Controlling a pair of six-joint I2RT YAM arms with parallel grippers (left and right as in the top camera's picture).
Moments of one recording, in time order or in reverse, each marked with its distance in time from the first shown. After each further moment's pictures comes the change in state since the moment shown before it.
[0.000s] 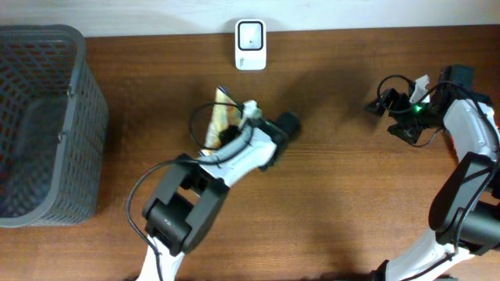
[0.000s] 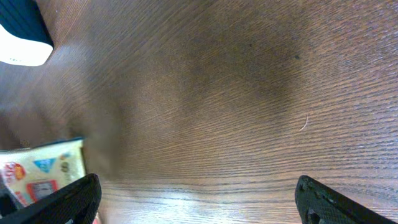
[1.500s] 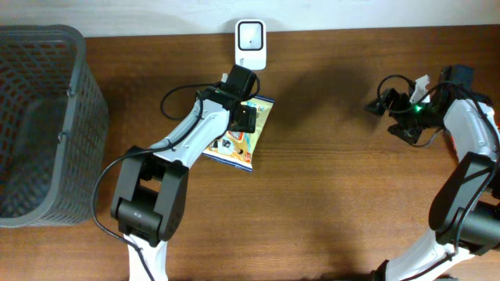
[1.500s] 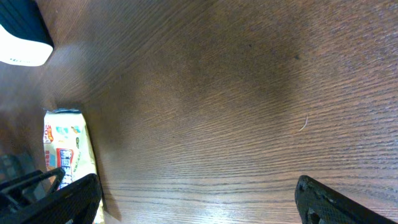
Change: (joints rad) left arm 0.277 -0.058 0.062 0.206 0.703 0.227; right arm 0.000 0.000 0.001 0.000 0.000 0.000
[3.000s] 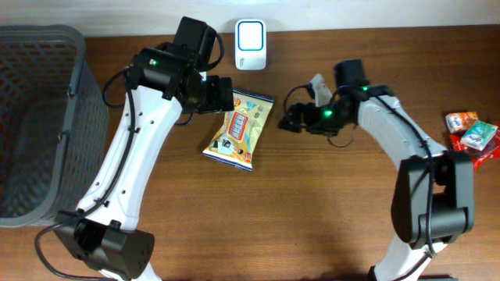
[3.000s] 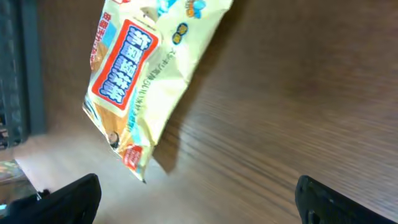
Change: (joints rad) left arm 0.099 -0.261 0.393 -0.621 0.150 -0.102; right arm 0.500 0.000 -0.033 0.090 -0.048 -0.087
